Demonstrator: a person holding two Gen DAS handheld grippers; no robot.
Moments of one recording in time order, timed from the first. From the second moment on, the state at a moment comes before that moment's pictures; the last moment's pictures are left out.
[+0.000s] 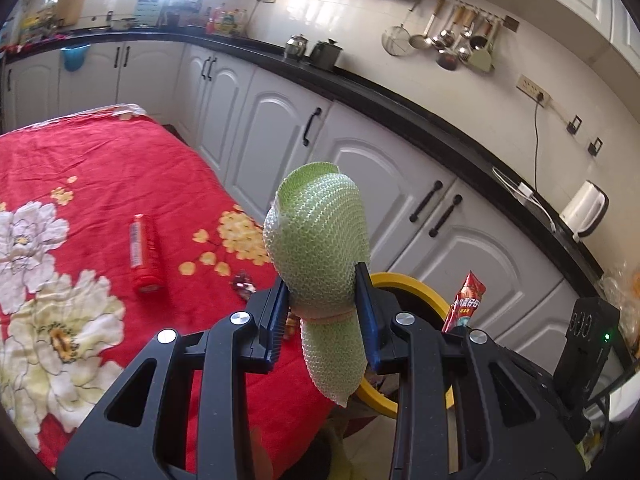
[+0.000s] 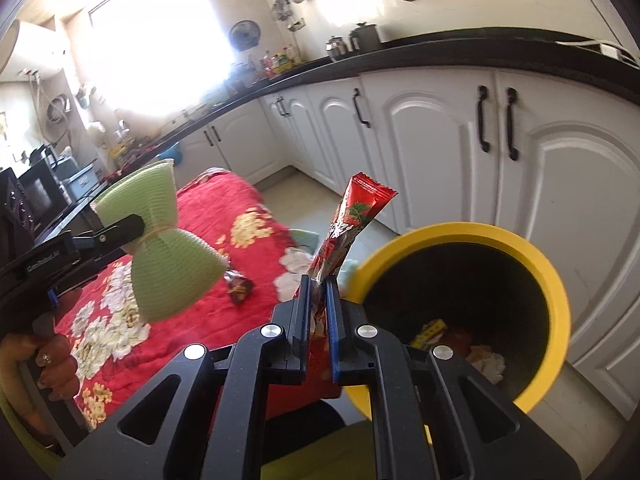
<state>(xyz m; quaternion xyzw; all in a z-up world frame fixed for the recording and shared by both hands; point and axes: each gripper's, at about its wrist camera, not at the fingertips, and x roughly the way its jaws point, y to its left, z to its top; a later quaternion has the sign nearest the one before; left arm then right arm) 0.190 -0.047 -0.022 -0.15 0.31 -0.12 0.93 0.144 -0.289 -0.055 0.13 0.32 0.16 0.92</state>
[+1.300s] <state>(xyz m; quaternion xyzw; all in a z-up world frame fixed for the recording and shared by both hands) 0.249 -0.188 -0.083 -0.06 0.39 -0.18 0.90 0.157 -0.386 -0.138 0.19 0.39 0.08 0.90</state>
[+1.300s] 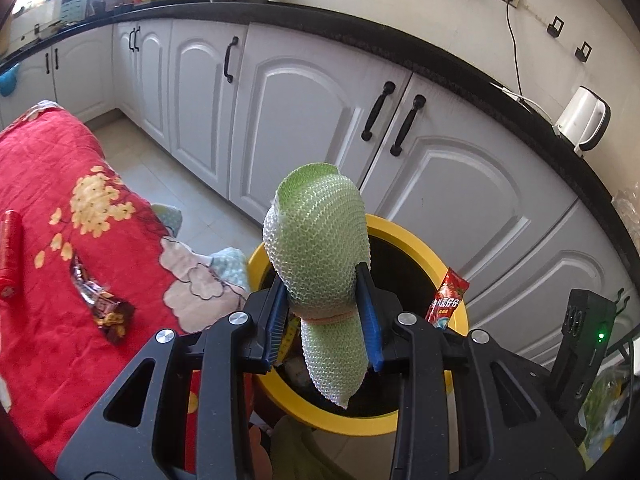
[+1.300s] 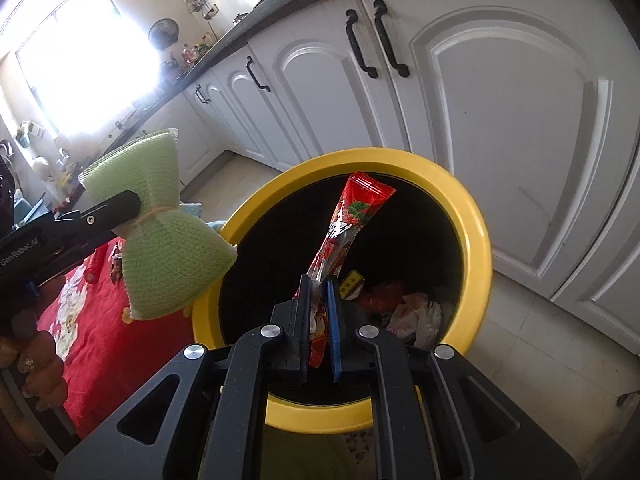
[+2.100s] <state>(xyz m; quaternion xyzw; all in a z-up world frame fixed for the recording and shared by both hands) 0.229 -0.134 -0.064 -0.07 0.36 -0.12 0.92 0.146 -0.378 -0.108 0.19 0.35 0.07 0.91</state>
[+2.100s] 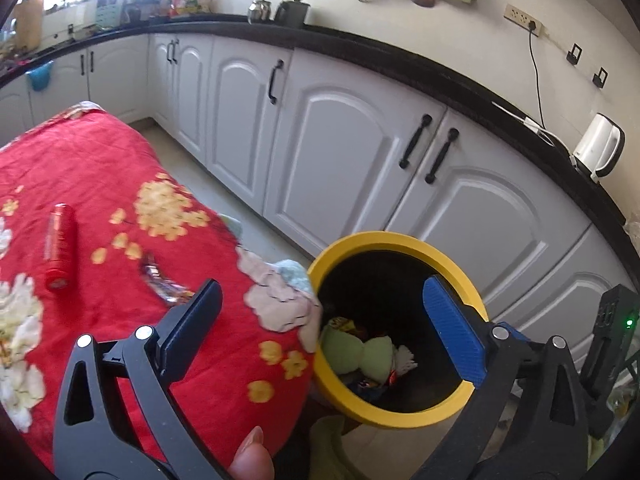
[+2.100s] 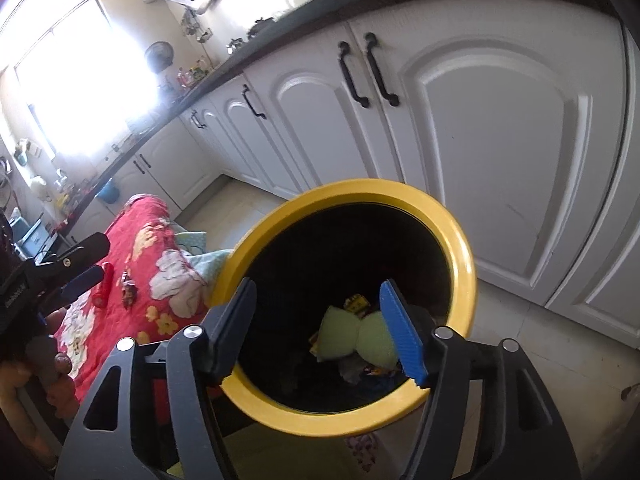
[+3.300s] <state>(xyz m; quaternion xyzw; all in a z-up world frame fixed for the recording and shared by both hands) 0.210 0.063 -0.049 -0.18 0.29 0.07 0.94 0.154 -0.189 -0.060 0.00 0.31 0.20 0.93</state>
